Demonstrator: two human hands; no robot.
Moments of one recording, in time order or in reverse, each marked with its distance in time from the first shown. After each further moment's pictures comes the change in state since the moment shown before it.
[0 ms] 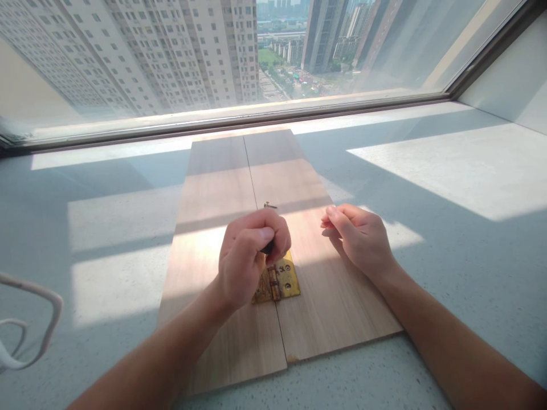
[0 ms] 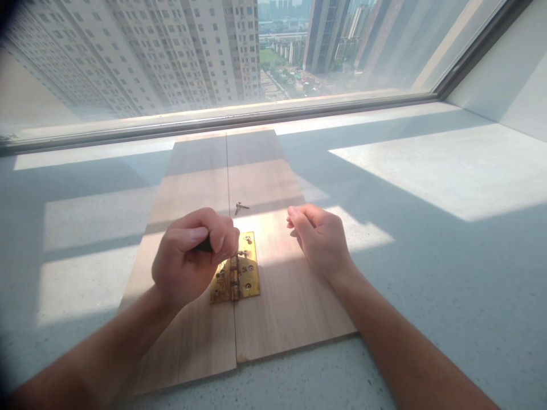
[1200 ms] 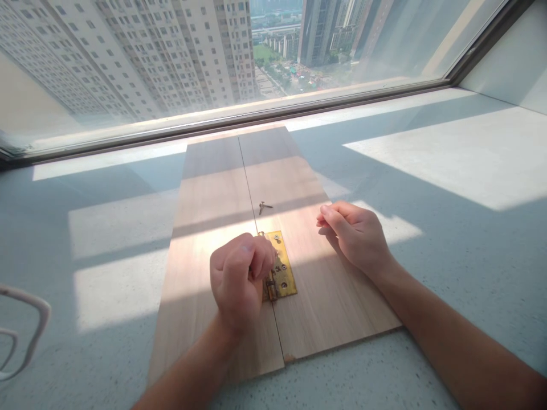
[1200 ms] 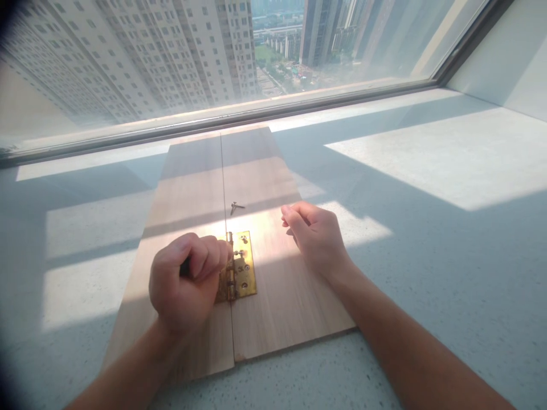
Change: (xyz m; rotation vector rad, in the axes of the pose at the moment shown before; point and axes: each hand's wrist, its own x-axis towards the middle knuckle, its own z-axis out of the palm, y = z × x) left_hand -0.021 -0.015 0.015 0.042 0.319 0.106; right_hand -0.001 0.000 -0.001 0.037 -0.027 0.010
